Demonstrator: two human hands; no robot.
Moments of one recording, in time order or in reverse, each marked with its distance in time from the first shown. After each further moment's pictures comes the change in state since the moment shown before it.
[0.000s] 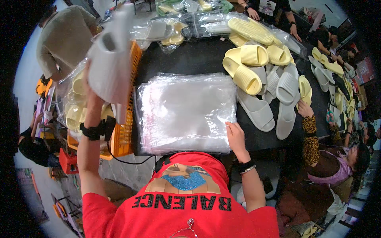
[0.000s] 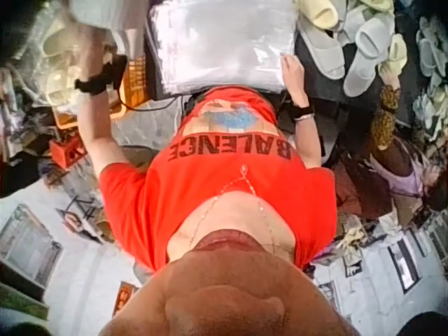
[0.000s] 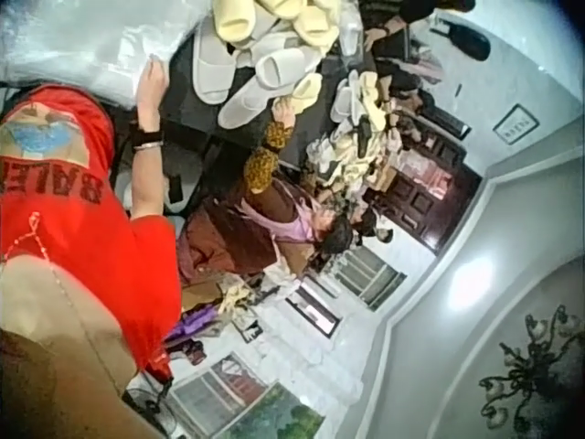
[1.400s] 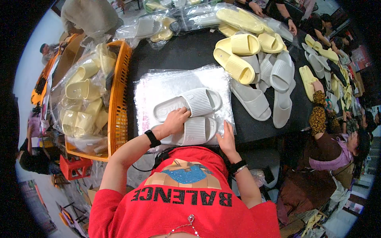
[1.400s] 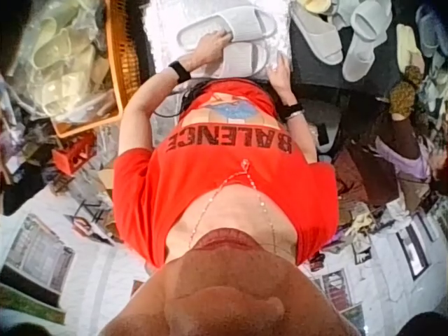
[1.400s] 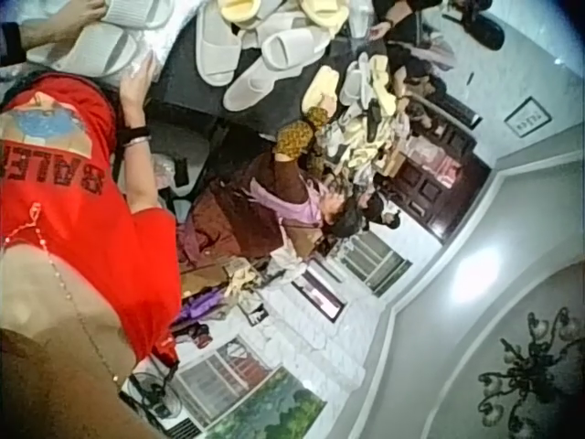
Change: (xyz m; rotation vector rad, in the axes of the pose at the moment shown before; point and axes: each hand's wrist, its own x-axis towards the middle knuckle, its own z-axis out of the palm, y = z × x) left_hand -0.198 -0.111 0.125 0.755 -1.201 0.096; right_hand -0.050 0.038 0.036 -0.090 -0.028 0.132
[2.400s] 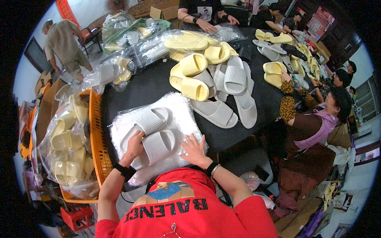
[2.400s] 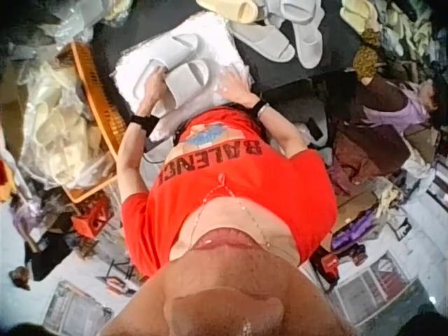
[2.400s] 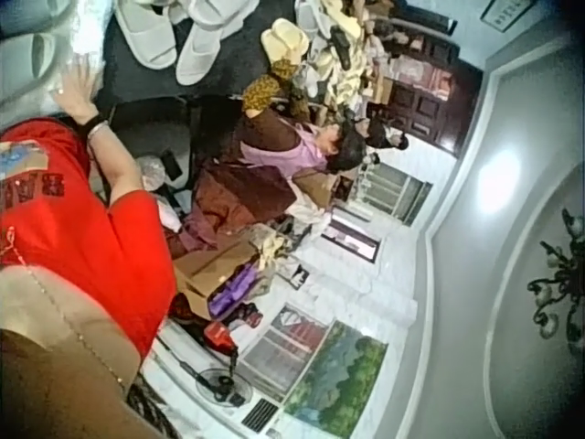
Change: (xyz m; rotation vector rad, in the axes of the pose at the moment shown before) left_hand 0.000 -0.040 -0.042 -0.138 0.145 -0.169; right_hand 0.015 -0.029 0.005 -0.478 -0.200 -0.160
